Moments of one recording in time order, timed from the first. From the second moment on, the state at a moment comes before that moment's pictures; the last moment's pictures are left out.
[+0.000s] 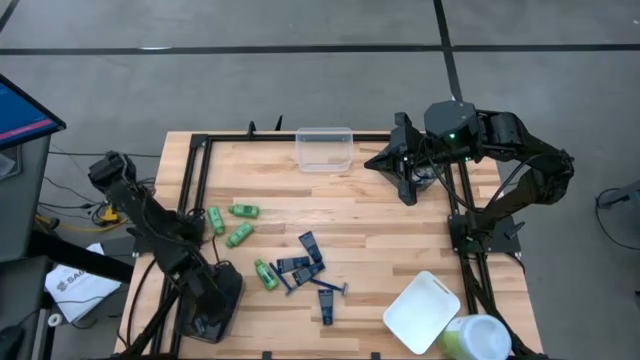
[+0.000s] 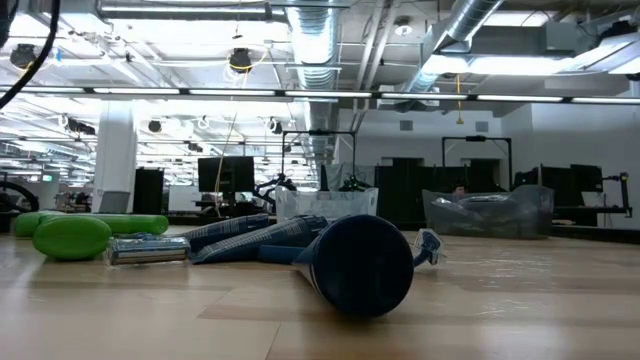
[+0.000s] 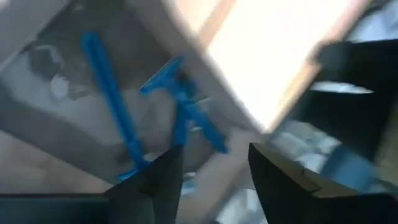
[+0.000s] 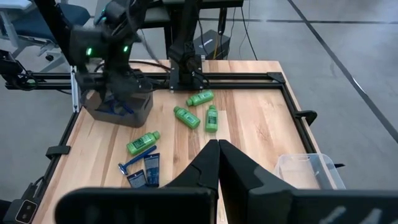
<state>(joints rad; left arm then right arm) -0.85 1.27 0.77 -0.64 0.11 -1.50 0.00 1.43 1.99 -1.06 0.05 -0.03</state>
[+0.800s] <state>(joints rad) -0.32 1.17 0.77 -0.27 0.07 -0.28 0.00 1.43 1.99 -1.07 0.05 0.00</state>
